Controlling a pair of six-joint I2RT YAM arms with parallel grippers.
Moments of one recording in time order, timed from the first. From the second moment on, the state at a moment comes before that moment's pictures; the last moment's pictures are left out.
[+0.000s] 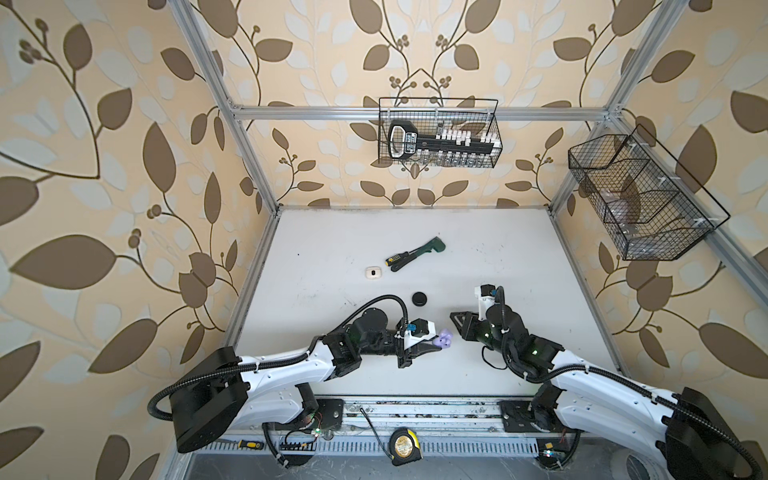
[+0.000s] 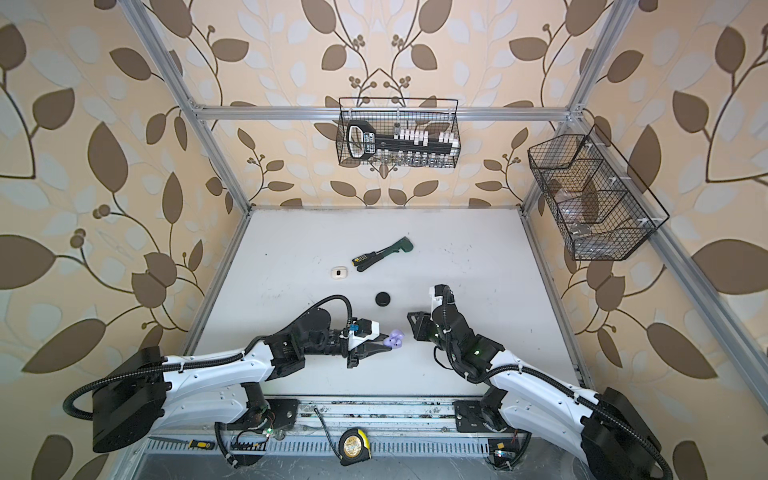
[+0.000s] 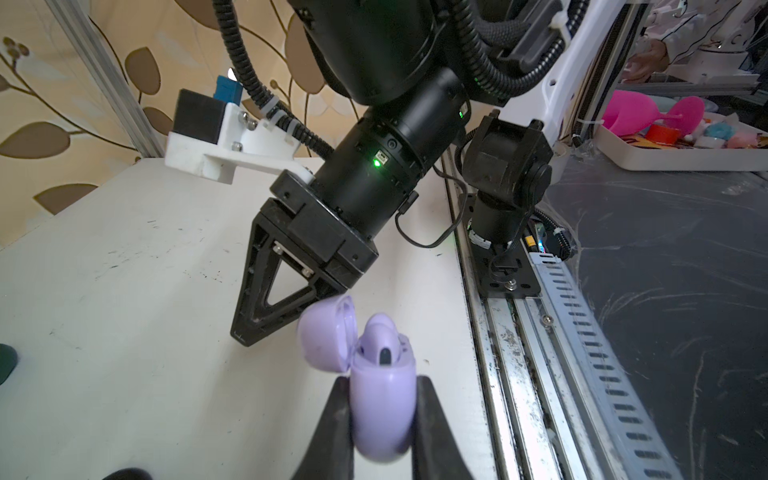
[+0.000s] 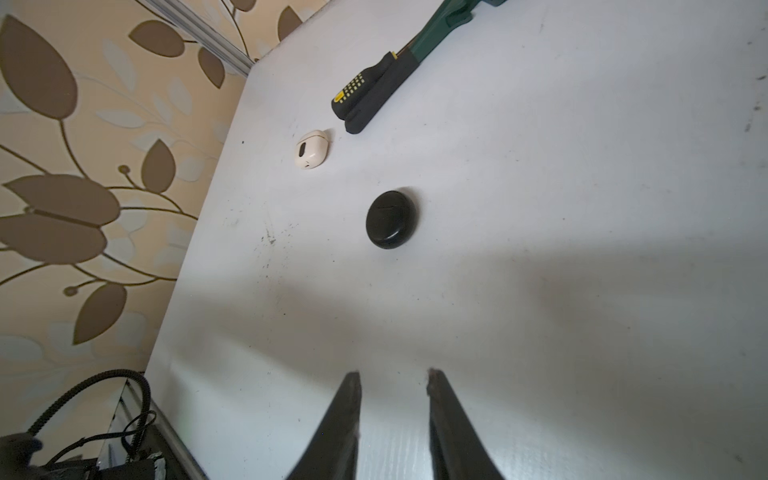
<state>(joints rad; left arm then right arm) -0.96 1.14 0.42 0.46 0.50 0.18 0.73 0.93 0.34 0.05 0.08 0.79</state>
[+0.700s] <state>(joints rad) -0.96 1.13 0.46 0.42 0.52 0.18 0.86 0.94 0.31 0.24 0.04 0.79</state>
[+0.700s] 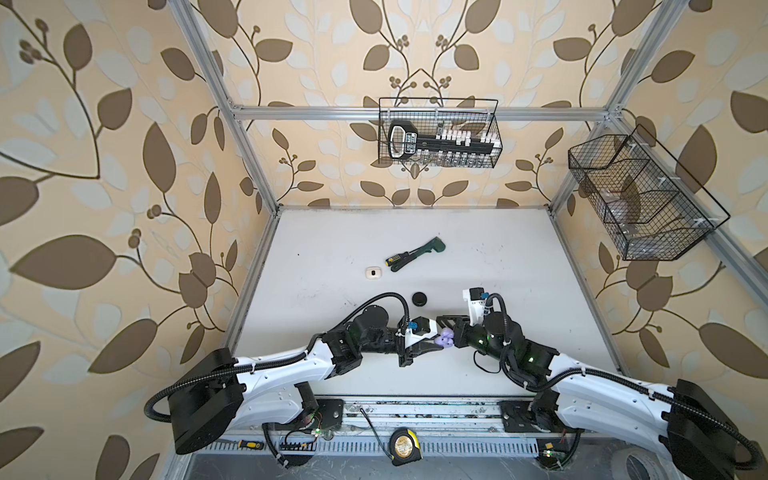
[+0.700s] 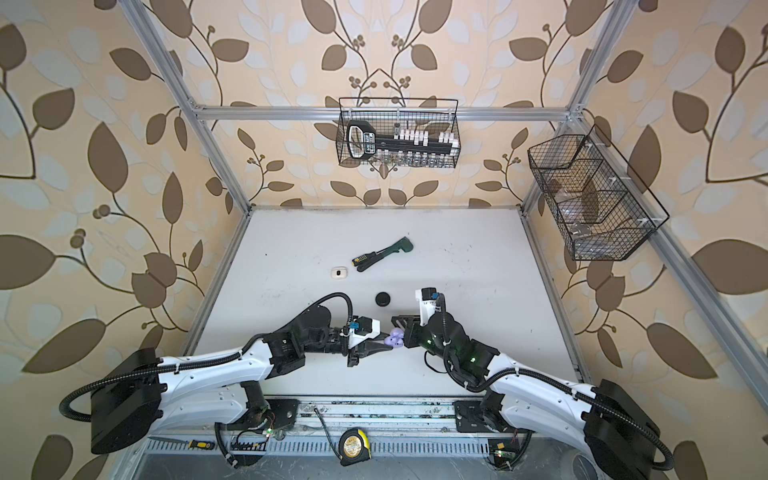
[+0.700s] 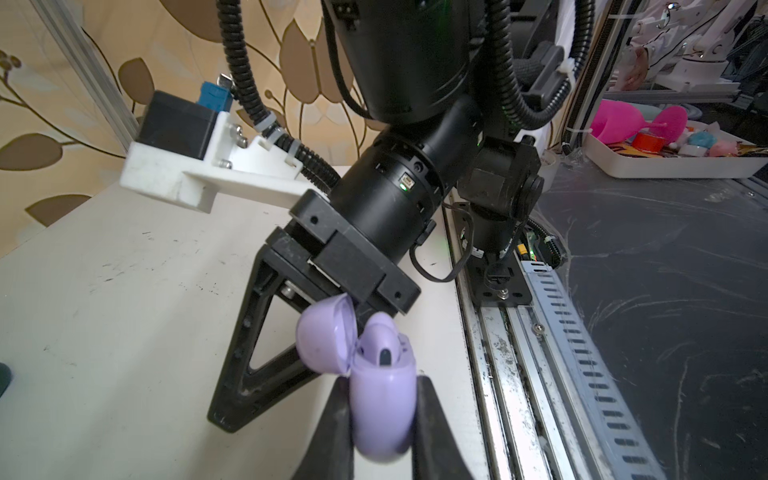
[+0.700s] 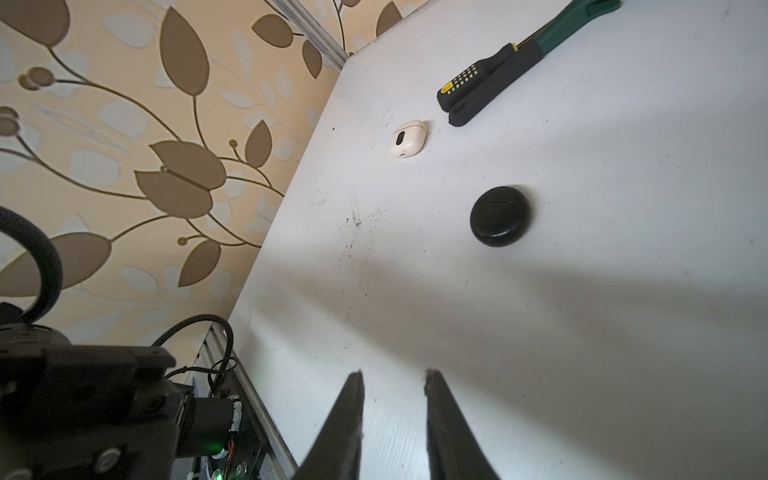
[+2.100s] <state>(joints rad) -0.96 1.29 0.60 0.26 0.02 -0.40 0.71 0.63 0.71 -0.32 0.25 0.74</state>
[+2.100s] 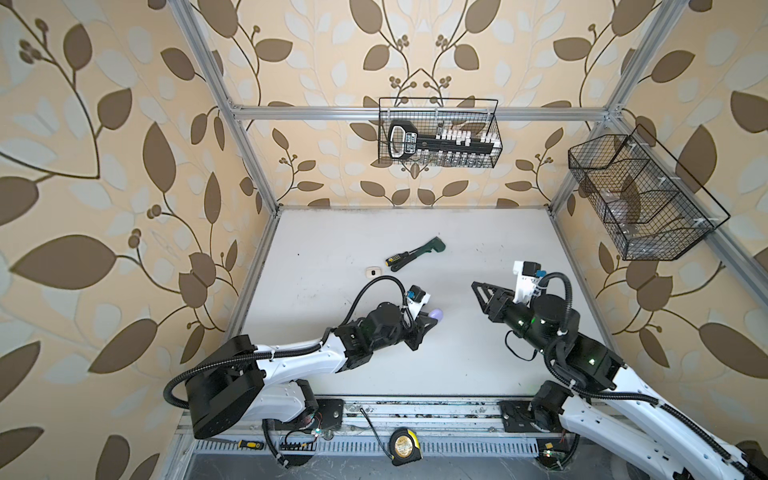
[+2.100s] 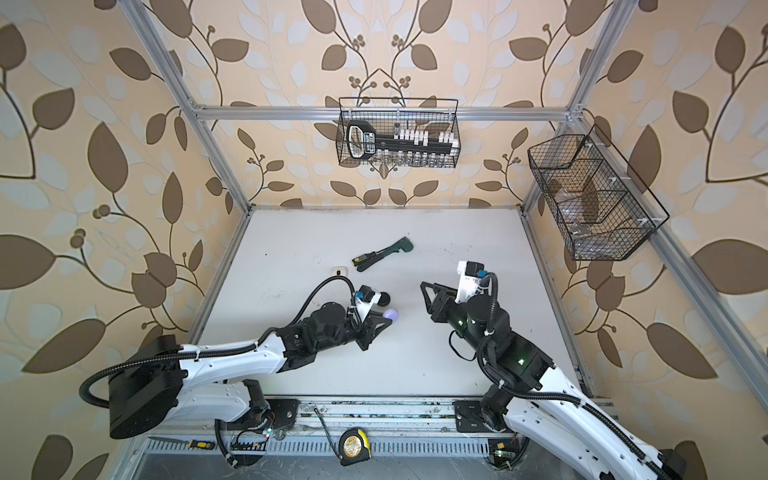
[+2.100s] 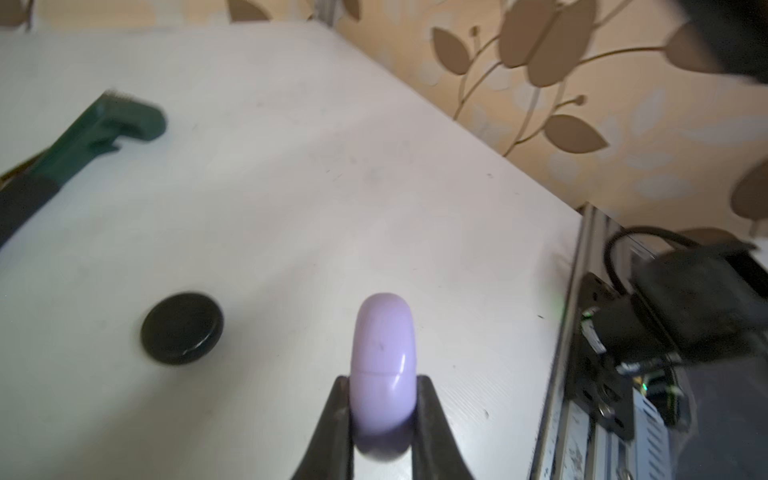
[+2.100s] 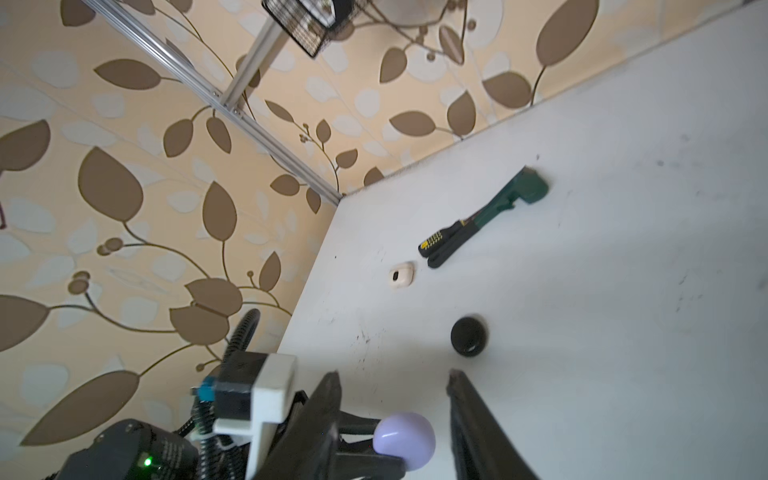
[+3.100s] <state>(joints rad) -1.10 1.89 1.00 0.13 -0.17 -0.99 0.19 1.20 0.34 0.44 0.61 0.11</state>
